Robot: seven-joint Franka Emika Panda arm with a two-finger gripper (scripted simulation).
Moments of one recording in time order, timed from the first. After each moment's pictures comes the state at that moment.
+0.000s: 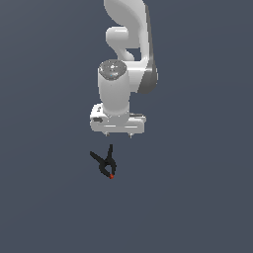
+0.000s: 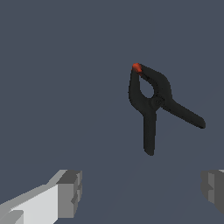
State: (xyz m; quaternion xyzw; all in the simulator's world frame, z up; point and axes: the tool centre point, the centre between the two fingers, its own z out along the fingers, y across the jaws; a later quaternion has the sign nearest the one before) arm -0.005 -0.033 0.164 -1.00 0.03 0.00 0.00
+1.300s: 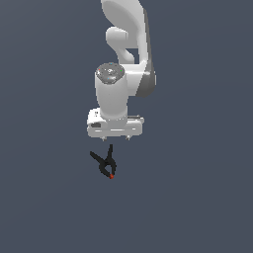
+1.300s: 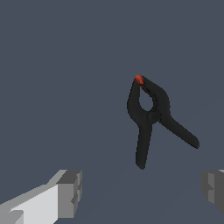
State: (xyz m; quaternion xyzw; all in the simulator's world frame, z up) arm 0.011 -0.042 0.162 -1.00 -0.03 0.00 -0.01
